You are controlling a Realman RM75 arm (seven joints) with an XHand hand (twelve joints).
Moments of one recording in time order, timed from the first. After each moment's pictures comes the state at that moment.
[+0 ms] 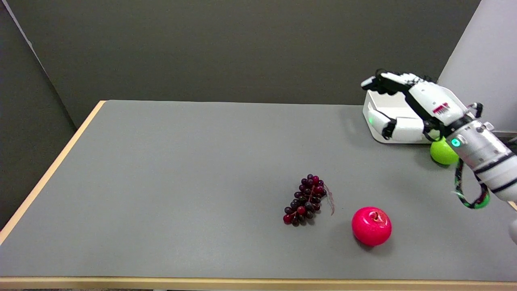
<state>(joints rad) -0.66 -0.66 -1.23 1.72 0.67 0.59 0.61</state>
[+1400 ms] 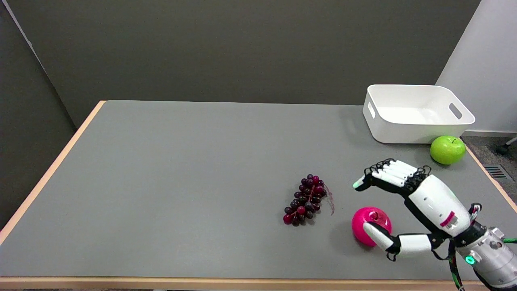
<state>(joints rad) -0.90 -0.79 -1.57 1.52 0.45 1.28 0.49</state>
